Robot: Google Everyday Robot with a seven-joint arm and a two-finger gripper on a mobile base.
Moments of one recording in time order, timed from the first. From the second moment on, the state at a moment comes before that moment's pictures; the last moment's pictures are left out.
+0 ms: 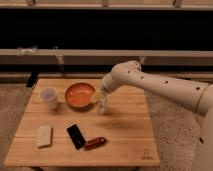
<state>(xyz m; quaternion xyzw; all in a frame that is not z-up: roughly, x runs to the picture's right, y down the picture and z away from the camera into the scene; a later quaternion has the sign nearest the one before) -0.039 0.010 0.781 -0.23 -0.20 0.28 0.91</state>
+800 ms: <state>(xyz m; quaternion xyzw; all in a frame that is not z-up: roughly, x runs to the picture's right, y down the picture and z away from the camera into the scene) -0.030 -0.010 0.777 -0.27 -0.15 0.28 0.91</state>
